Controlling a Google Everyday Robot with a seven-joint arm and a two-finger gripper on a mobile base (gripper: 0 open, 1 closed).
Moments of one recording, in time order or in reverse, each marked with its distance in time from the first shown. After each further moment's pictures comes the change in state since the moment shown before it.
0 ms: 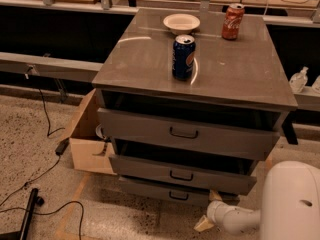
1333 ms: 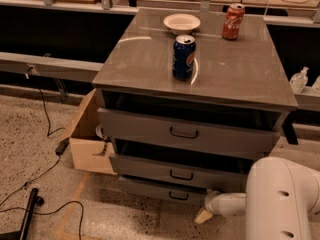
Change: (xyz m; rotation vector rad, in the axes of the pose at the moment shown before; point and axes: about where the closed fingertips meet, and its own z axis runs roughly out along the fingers) arm 0.008 -0.026 0.041 -0.075 0.082 -0.040
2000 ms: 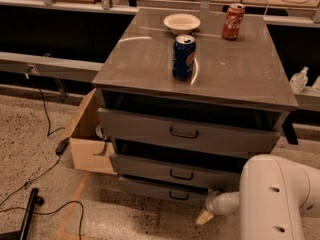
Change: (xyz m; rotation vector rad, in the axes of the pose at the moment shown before) arm 0.015 0.005 0.004 -0.035 0.055 0.035
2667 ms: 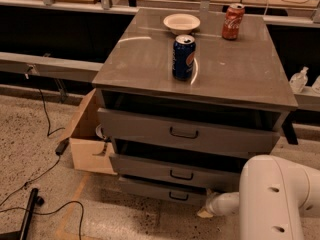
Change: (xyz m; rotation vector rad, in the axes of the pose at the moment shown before) arm 0.005 0.009 0.003 -0.031 0.018 0.011
